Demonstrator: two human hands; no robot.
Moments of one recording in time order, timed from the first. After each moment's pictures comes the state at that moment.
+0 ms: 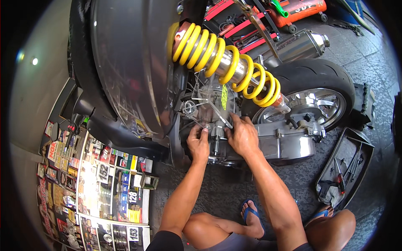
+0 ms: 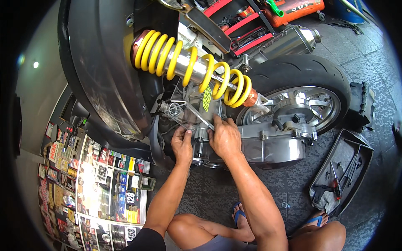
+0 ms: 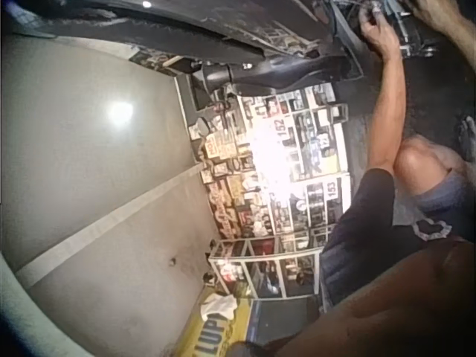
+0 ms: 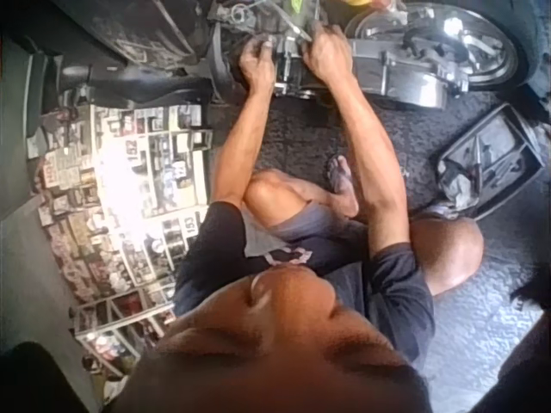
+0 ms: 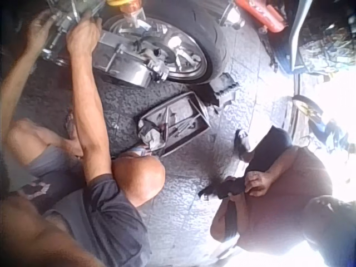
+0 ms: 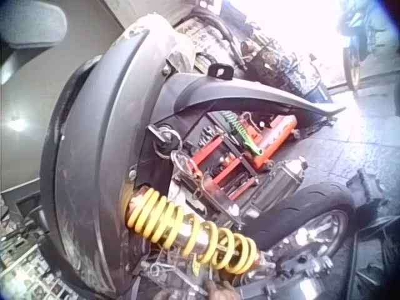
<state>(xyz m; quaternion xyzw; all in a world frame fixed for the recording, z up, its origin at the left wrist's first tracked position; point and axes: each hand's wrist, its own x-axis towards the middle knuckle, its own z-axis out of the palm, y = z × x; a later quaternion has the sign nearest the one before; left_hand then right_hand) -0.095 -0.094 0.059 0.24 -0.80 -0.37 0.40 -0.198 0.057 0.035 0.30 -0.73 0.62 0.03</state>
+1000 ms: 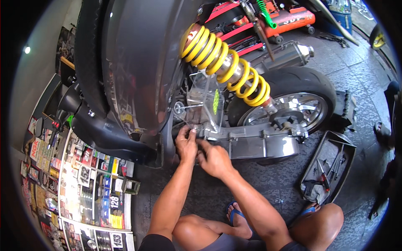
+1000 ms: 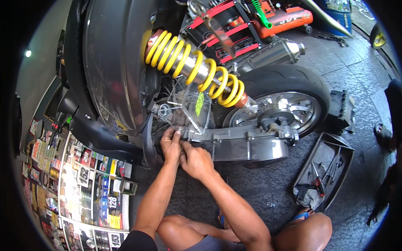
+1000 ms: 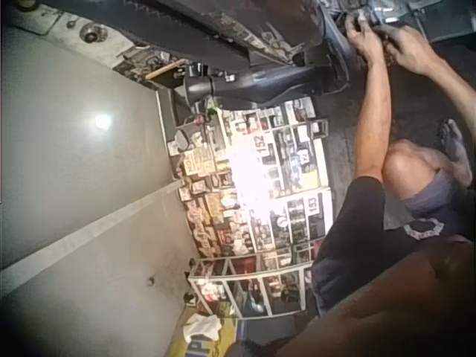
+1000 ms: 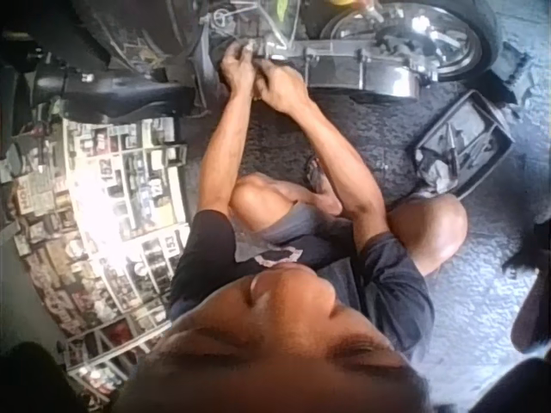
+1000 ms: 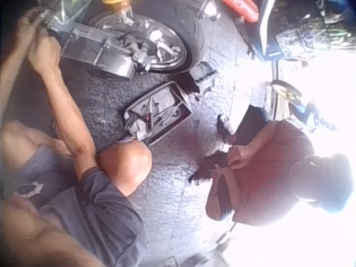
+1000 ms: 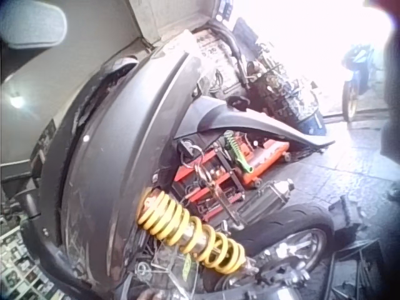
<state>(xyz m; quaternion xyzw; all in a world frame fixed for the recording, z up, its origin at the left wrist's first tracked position) -0.093 -0.110 0.048 0.25 -0.80 -0.37 0.40 -0.126 0.062 0.052 0.38 -0.67 0.64 -0.09</state>
